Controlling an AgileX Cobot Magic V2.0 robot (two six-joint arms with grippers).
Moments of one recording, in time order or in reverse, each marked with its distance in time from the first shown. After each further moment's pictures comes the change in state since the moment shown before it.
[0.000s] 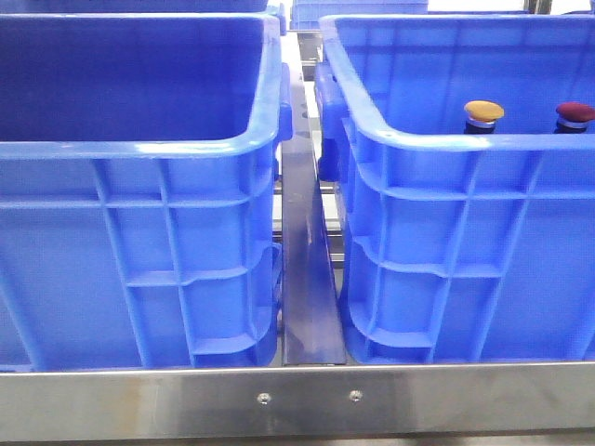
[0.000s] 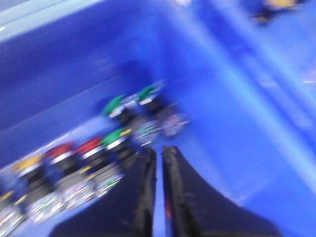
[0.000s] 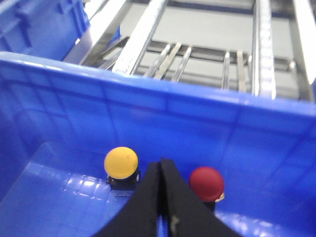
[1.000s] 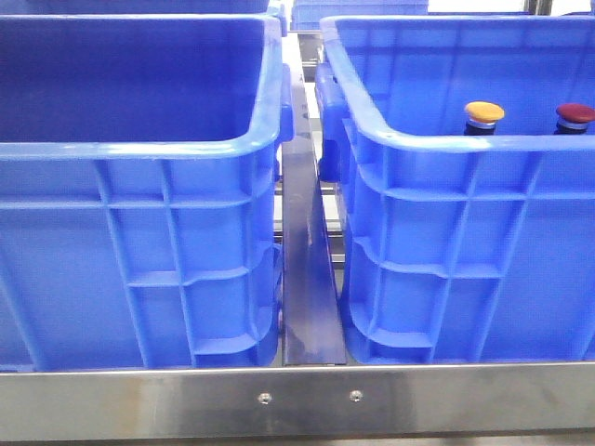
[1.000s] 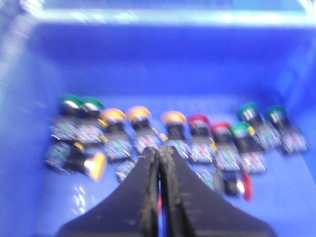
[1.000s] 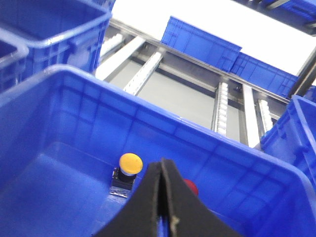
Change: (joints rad) left arm 0.239 -0.710 0.624 0.337 -0.318 -0.435; right arm 0.334 -0.605 0.353 -0.144 -0.387 0.000
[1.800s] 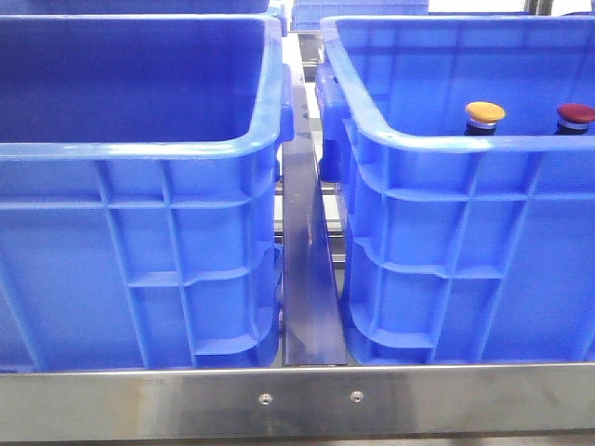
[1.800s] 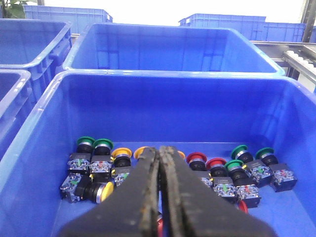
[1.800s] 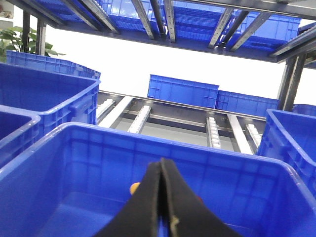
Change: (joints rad) left arm 0.006 -0.425 0.213 0.009 -0.067 -0.002; right arm 0.000 -0.412 0.192 0.222 -0.027 0.000
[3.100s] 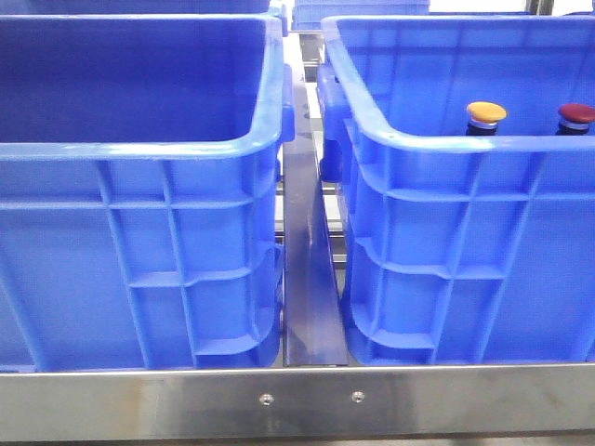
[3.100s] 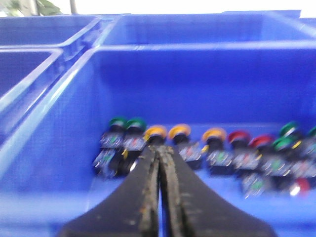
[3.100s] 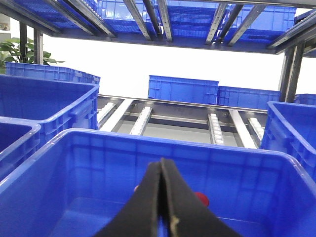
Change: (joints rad) left arm 0.128 -0.122 0.363 -0.078 -0.292 0.155; right arm 0.000 0.000 0.000 0.058 -0.014 0.001
